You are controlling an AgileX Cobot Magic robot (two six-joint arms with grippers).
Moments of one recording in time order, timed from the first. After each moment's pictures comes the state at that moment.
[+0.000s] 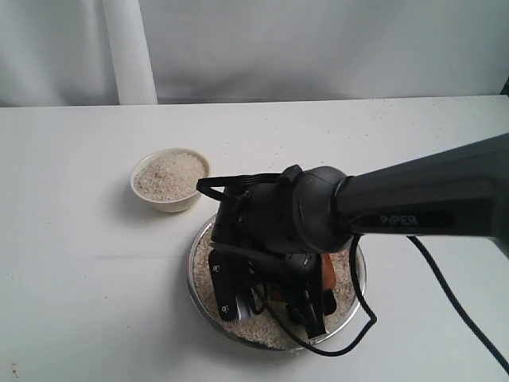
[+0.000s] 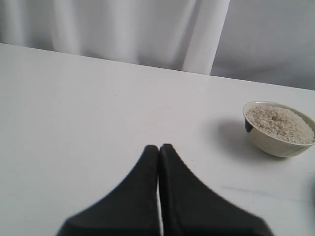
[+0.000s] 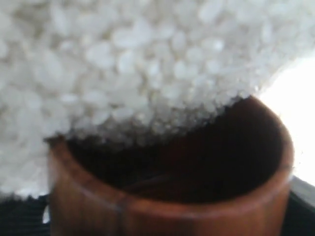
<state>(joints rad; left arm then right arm) 0.03 -0.01 0.00 0.20 0.34 -0.33 0.92 2.09 -1.28 -0.57 0.99 -0.53</state>
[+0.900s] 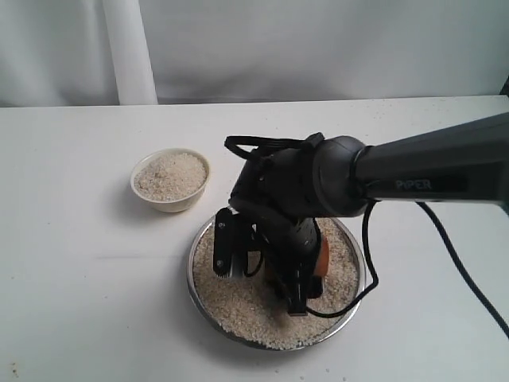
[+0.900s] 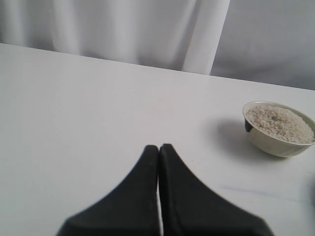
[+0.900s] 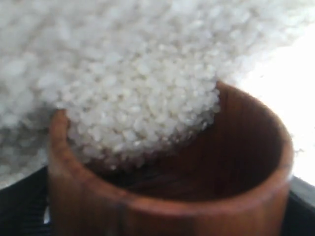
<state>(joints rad) 0.03 -0.01 0.00 0.20 0.34 -0.33 0.82 2.12 -1.31 -0.47 0.91 -0.41</state>
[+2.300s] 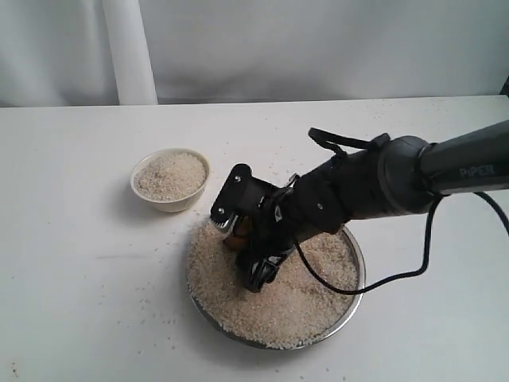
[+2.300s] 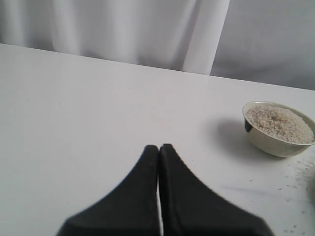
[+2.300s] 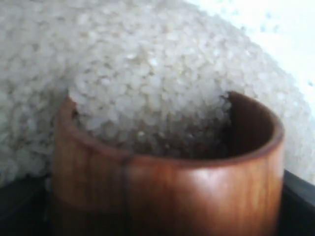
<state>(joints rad) 0.03 -0.01 0.00 0.20 0.34 -0.33 0.66 2.07 -1.10 -0.02 0.20 -0.52</state>
